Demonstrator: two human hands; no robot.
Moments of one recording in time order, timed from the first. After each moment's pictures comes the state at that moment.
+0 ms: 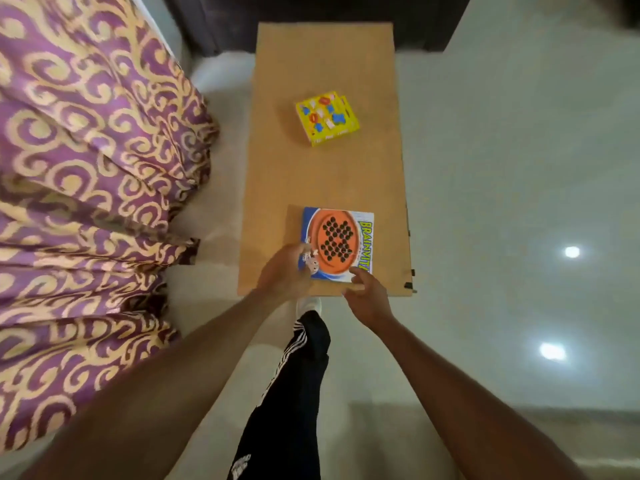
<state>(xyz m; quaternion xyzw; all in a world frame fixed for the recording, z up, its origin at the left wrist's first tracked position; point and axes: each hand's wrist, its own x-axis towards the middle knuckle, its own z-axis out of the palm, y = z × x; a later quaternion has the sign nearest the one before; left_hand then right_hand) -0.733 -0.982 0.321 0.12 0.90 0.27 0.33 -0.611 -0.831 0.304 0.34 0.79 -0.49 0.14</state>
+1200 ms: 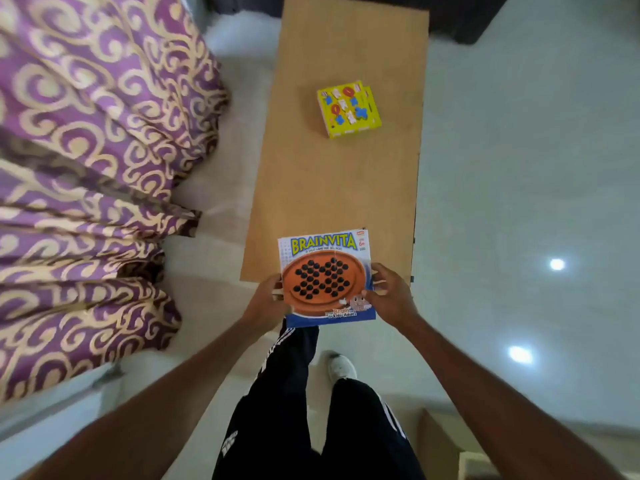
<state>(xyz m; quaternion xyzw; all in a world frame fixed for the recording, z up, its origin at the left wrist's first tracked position) -0.700 -1.031 0.344 -0.13 0.75 0.48 0.43 -0.628 -0.785 0.322 0.29 0.81 -0.47 0.19</state>
